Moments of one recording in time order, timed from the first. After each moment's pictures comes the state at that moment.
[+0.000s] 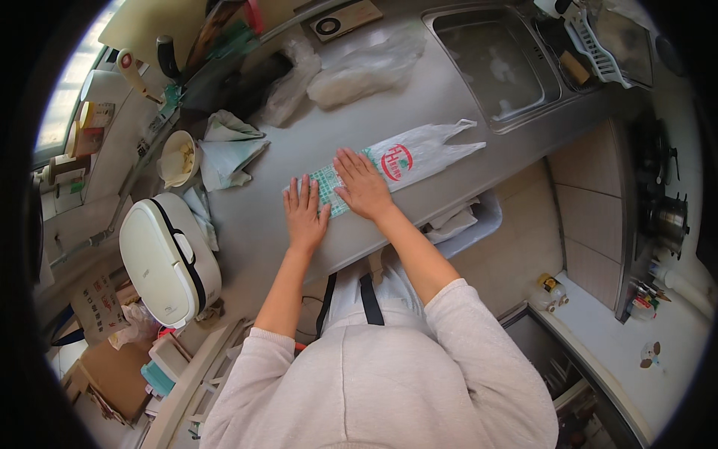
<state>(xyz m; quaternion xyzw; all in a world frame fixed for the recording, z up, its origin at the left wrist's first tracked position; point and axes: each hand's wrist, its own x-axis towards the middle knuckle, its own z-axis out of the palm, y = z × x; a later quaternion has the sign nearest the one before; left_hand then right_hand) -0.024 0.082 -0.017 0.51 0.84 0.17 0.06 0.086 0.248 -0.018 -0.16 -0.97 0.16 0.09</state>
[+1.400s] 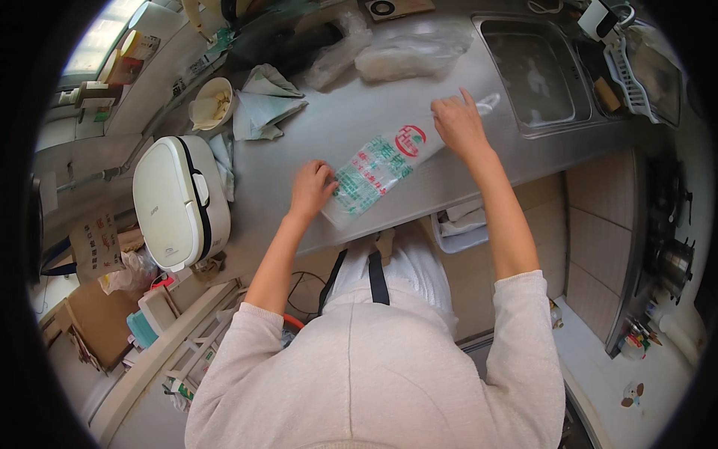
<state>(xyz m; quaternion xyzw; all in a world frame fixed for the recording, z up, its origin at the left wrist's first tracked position) -0.046 0.055 0.019 0.48 0.83 0.24 0.15 0.109 0.377 0.083 -0.15 -0.98 0.07 0.06</state>
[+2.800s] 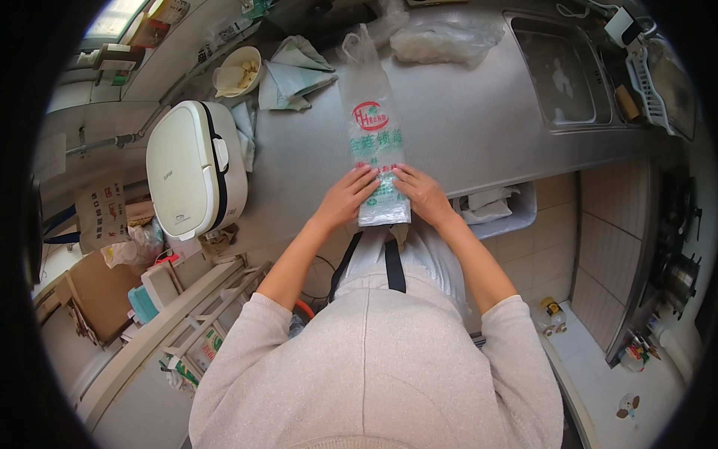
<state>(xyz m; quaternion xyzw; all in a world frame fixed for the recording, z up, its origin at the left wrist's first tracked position) 0.001 0.004 0.003 0.67 0.70 0.21 0.11 0.164 0.197 0.022 -0.03 -0.94 0.32 0.13</state>
